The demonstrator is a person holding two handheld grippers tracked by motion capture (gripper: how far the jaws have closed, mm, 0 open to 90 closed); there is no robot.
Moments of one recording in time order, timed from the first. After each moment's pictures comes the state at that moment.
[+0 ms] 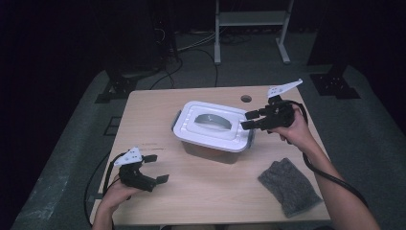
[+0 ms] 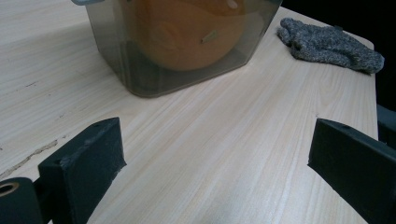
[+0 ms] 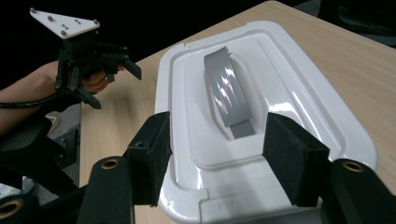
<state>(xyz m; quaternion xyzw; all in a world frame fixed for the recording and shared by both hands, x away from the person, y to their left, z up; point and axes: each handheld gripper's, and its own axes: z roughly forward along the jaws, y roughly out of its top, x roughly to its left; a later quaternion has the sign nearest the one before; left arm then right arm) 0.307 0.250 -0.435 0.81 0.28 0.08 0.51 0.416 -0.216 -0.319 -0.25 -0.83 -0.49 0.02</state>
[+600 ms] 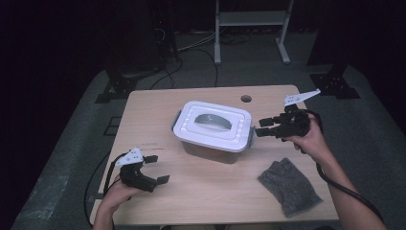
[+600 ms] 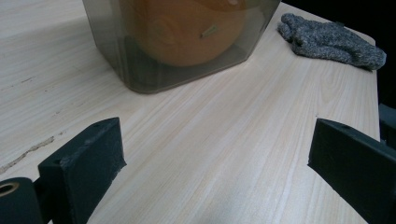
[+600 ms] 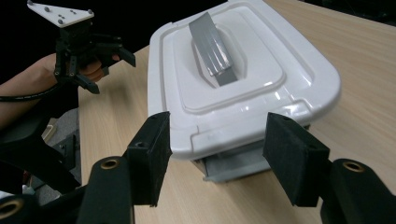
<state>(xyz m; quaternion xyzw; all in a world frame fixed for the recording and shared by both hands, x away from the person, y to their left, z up) 0.308 0.248 -0.438 0.81 0.28 0.08 0.50 0.396 -0.258 -0.337 -0.28 -0.82 -0.50 0.02</state>
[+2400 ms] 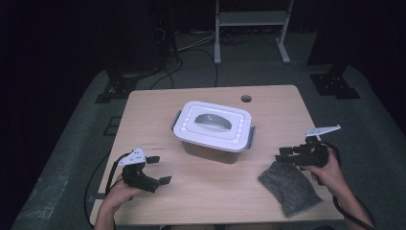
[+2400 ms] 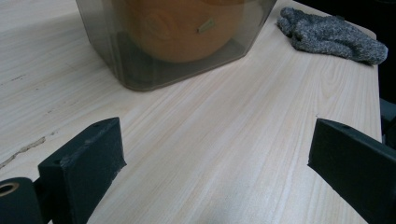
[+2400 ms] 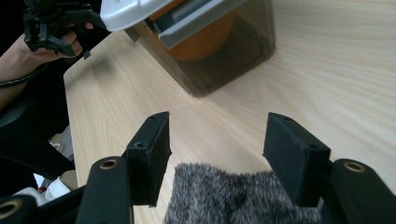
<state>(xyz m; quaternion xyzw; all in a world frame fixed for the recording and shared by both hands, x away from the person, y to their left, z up) 0.309 0.242 -0.440 0.82 0.28 0.07 0.50 0.351 -0.323 -0.427 -0.37 -0.78 -0.50 0.05</state>
